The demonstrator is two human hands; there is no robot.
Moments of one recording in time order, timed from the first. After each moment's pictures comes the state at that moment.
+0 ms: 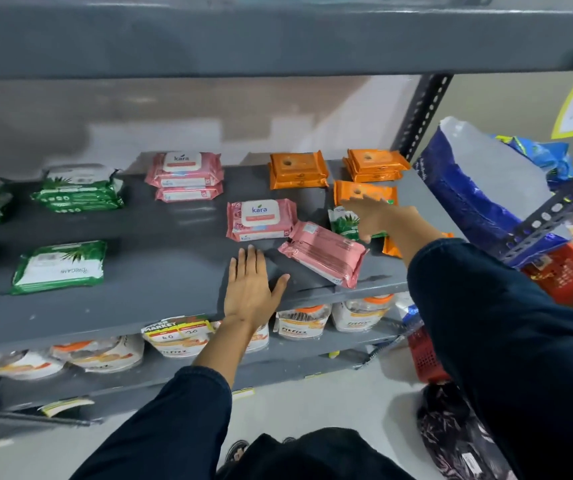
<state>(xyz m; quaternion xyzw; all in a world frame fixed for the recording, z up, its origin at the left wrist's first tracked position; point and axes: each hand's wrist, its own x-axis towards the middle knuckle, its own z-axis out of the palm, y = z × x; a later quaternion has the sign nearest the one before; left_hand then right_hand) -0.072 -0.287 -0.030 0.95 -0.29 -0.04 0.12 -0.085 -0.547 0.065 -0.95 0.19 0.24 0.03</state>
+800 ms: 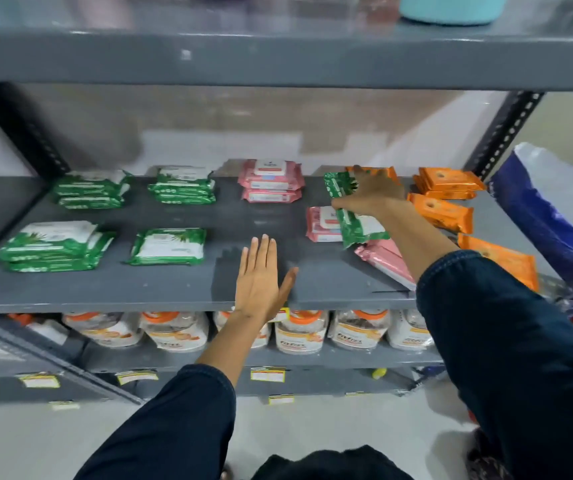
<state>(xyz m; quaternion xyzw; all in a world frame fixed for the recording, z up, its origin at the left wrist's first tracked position) -0.050 -0.171 -0.004 0.96 -0.26 0.03 0.13 -0.031 -0.397 0.123 -0.96 0.25 0.04 0.10</state>
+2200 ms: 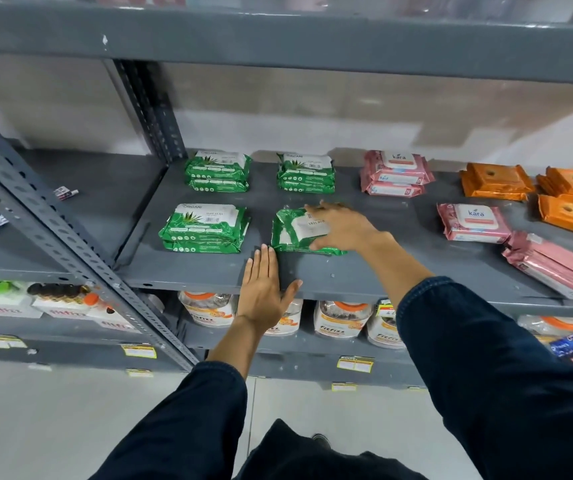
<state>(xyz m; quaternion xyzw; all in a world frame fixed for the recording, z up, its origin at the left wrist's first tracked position) 0.025 0.083 -0.041 0.96 -0.23 0.00 0.17 0.061 -0.115 0.060 -0.98 0.02 0.12 0.14</state>
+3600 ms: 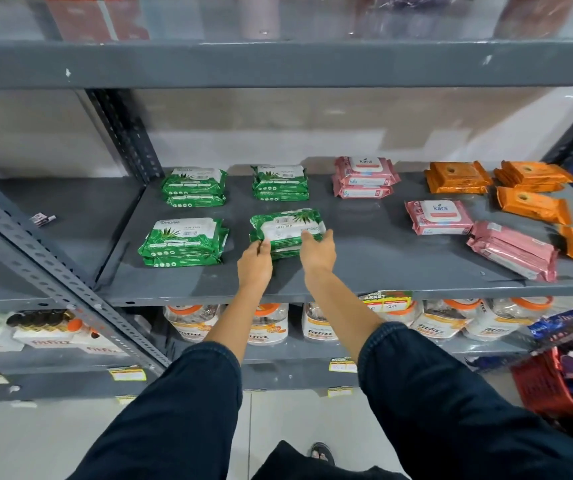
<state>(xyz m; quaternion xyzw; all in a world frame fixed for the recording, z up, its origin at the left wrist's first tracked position) 0.043 0.034 0.033 0.85 0.05 -0.13 0.52 0.022 -0.057 0.044 -0.64 0.41 -0.12 0.64</state>
